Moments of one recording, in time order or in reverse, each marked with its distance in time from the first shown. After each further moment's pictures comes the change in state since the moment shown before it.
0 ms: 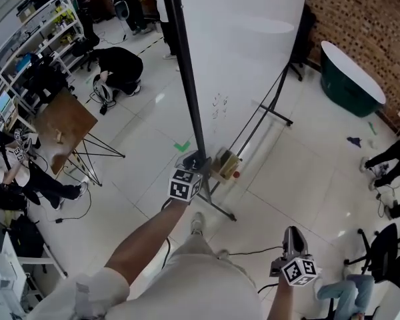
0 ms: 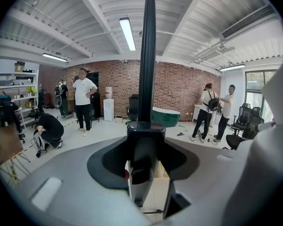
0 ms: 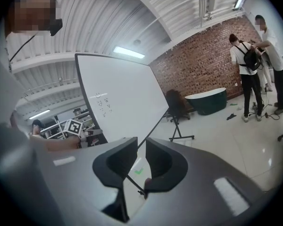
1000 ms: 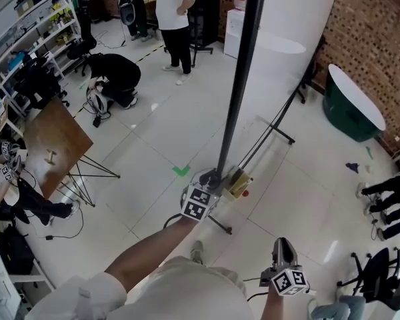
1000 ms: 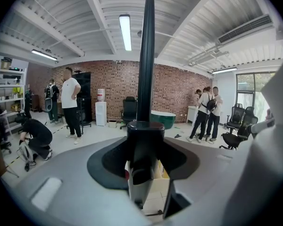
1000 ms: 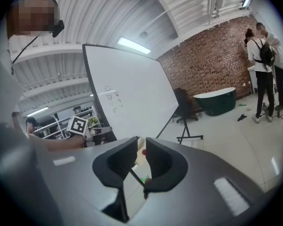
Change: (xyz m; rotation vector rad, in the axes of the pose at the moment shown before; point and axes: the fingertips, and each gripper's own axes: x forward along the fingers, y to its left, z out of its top) left arm 0.093 0.101 0.050 0.053 -0.036 -0.118; right arm 0.183 0.099 0.014 -0.026 0.004 0.010
